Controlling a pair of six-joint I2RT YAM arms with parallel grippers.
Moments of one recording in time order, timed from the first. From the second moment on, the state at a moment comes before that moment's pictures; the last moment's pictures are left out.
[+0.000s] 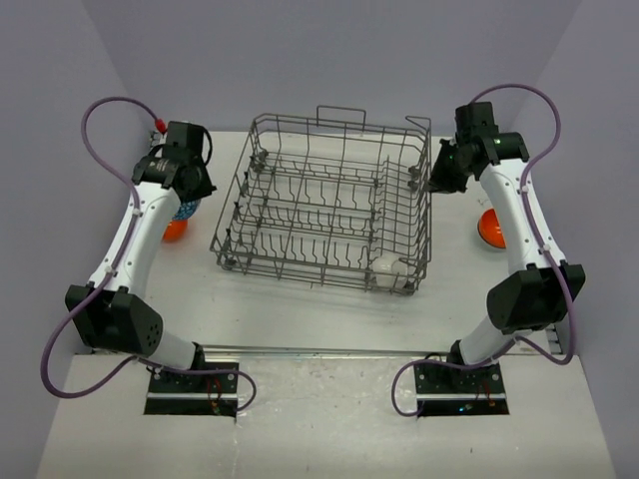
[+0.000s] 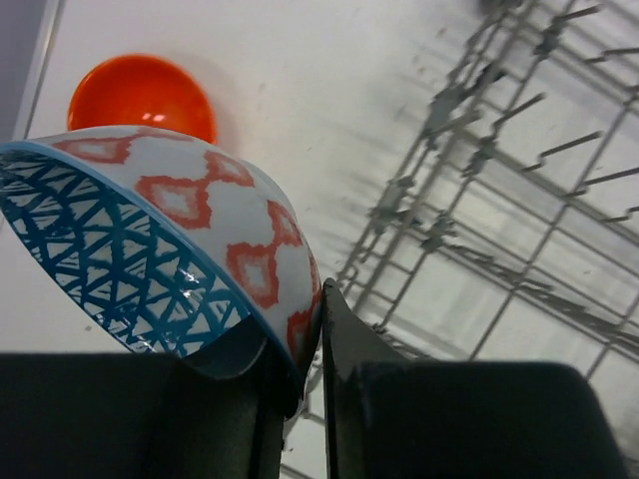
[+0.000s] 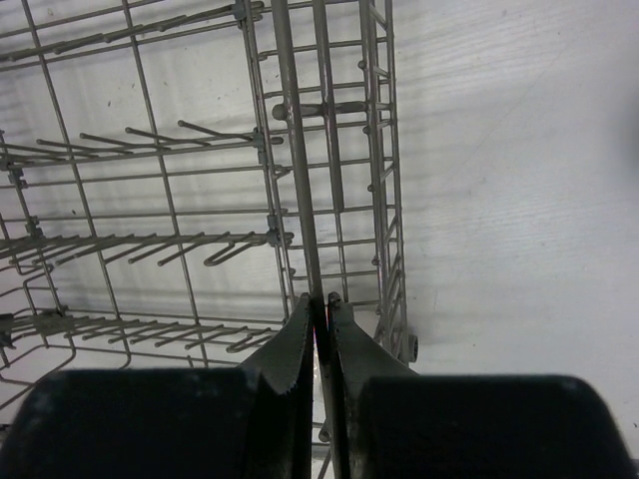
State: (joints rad) left arm -0.16 1.49 1.56 -0.91 -0.28 -0.43; right arm 0.11 1.62 1.76 -1.12 -0.04 0.47
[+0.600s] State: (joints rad) left arm 0.15 1.50 1.12 -0.96 -0.33 -0.47; right arm 0.09 1.64 1.77 -1.11 -0.06 0.45
